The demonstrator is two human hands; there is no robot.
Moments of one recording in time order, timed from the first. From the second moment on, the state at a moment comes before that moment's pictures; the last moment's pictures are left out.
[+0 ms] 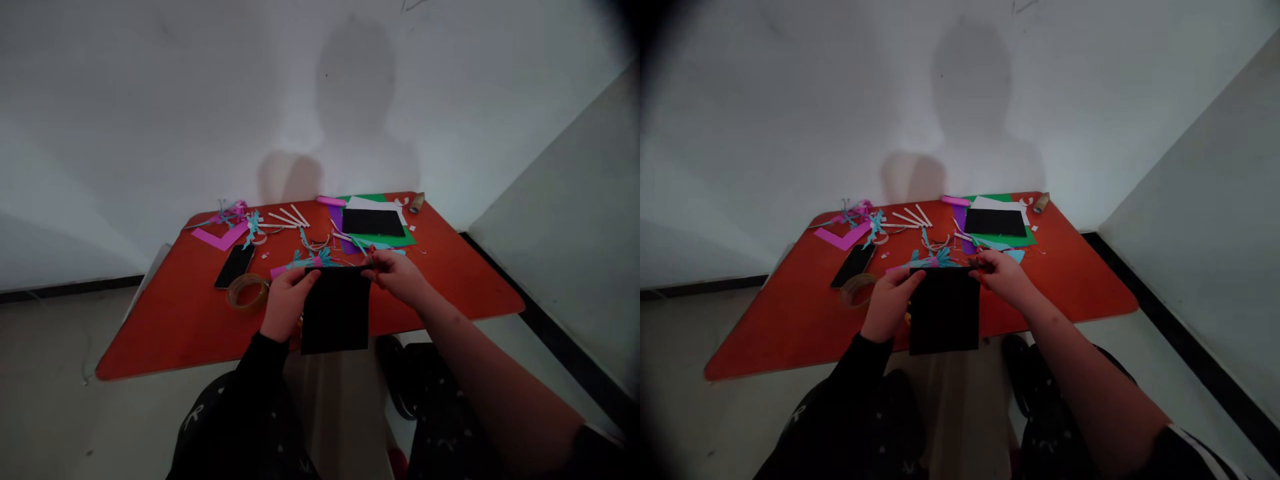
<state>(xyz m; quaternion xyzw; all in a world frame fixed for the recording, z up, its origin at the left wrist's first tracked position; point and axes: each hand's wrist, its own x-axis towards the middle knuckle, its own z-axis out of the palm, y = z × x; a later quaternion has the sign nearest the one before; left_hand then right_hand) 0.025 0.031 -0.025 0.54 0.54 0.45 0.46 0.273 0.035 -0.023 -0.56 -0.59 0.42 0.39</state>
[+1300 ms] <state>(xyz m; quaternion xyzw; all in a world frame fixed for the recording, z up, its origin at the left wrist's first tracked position) 0.015 0.013 -0.008 0.57 0.51 0.42 0.48 0.279 0.023 -0.008 -0.51 -0.73 0.41 0.20</state>
